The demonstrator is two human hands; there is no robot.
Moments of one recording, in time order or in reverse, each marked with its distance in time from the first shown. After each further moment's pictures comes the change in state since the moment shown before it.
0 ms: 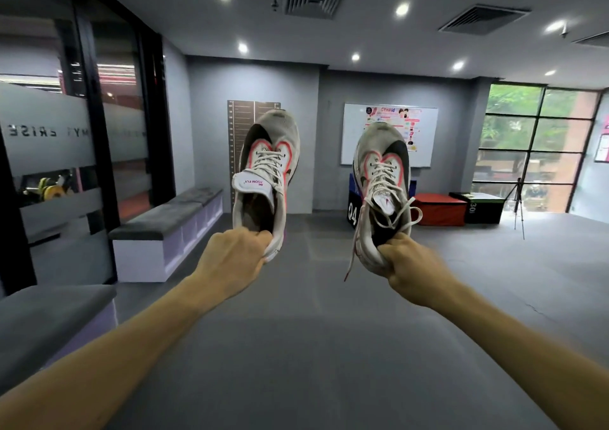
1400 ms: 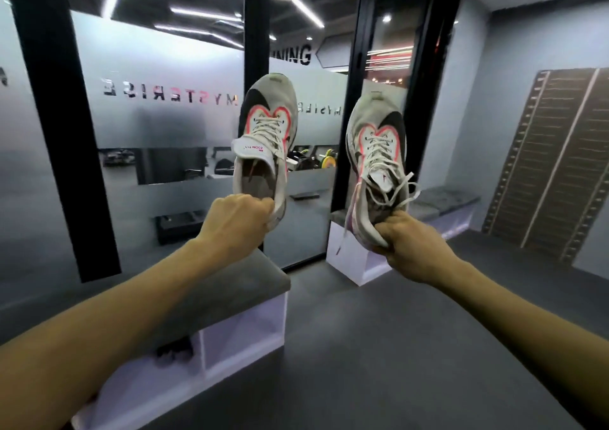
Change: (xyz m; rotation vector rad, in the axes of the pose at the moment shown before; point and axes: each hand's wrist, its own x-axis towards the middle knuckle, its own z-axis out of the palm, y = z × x) left_hand 0.250 -0.407 0.420 0.486 -0.301 -0.792; right_hand 0.784 -0.182 0.464 0.468 0.038 -1.001
